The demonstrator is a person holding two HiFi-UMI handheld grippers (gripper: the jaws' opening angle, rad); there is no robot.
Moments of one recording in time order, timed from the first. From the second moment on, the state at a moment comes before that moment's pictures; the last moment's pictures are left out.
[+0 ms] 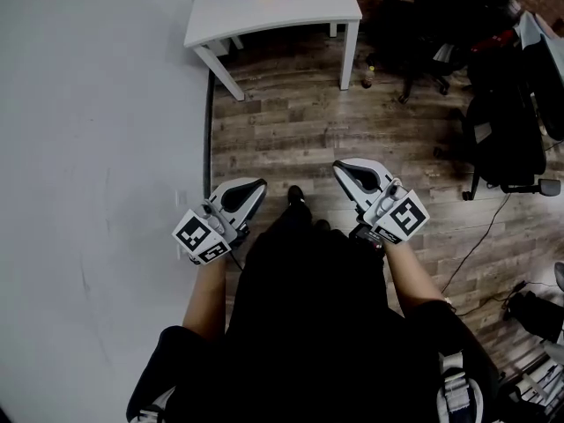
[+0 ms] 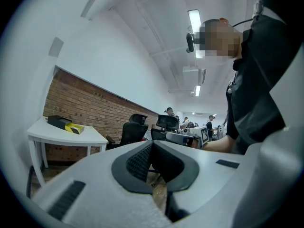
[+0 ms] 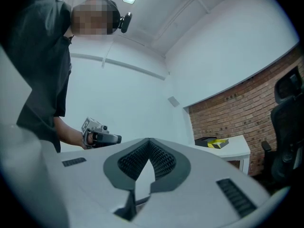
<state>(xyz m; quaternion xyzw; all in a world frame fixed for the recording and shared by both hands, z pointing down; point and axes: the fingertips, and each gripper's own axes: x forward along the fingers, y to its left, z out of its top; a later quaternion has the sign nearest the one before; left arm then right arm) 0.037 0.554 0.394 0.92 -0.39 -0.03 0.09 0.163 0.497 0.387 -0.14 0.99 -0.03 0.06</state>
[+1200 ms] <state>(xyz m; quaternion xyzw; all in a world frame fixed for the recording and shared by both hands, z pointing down) -0.112 0.270 0.414 0.92 -0.36 -0.11 0.12 0.078 0.219 0.398 -0.28 0.96 -0.08 0.01</state>
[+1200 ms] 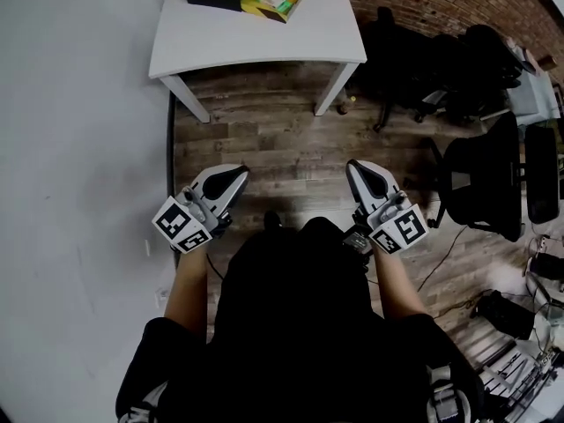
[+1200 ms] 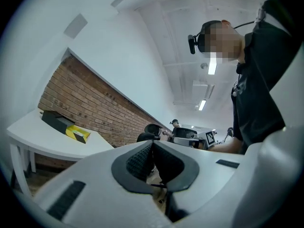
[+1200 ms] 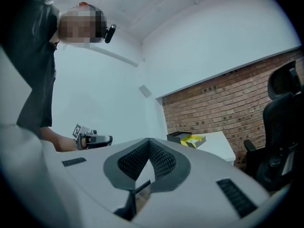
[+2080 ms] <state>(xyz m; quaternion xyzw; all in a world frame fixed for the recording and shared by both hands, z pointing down) -0.198 0.085 0.414 0.89 -0.44 -0.04 0.11 -0.020 -0.008 0.395 -0.20 0.97 -0.10 0.03</state>
